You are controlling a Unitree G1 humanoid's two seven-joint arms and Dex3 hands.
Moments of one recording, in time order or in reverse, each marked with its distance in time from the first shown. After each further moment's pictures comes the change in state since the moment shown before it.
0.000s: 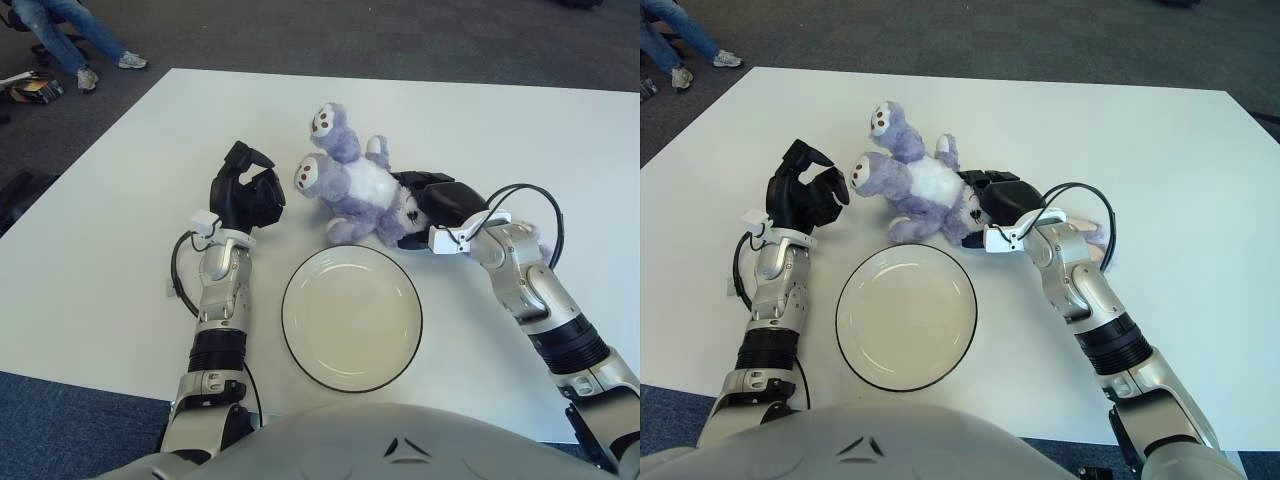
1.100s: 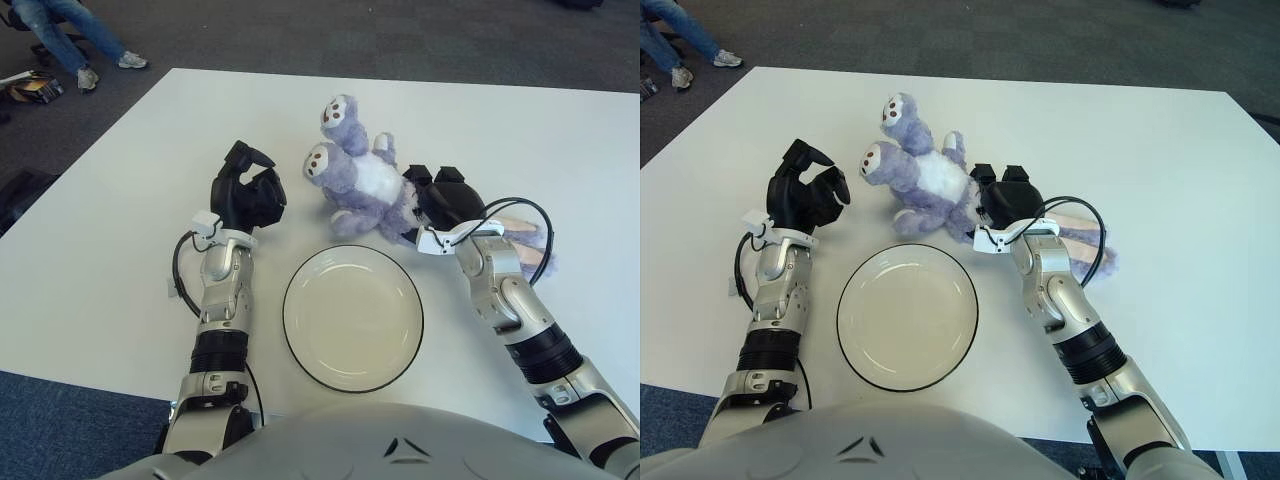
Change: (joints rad) left arm 0.004 -0.008 -0.005 -0.012 0.004 0.002 0.011; right arm 0.037 0.107 0.014 0.026 -0.119 0.143 -0.168
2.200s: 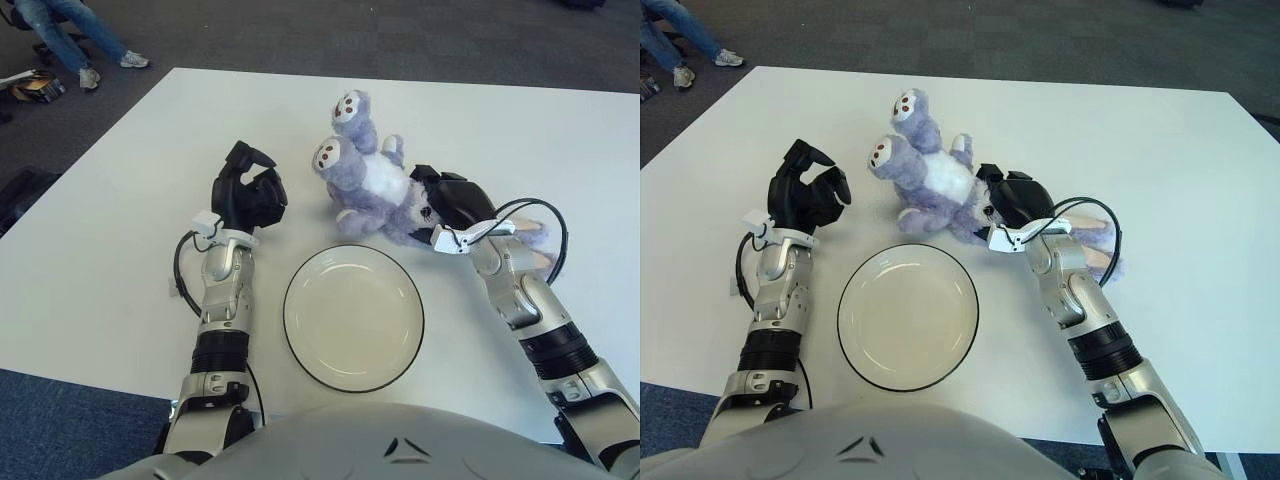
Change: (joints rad) left arm 0.001 -0.003 -0.001 -0.003 -0.001 0.007 0.000; right arm 0.011 -0.047 -0.087 0.085 0.187 -0.208 -0.109
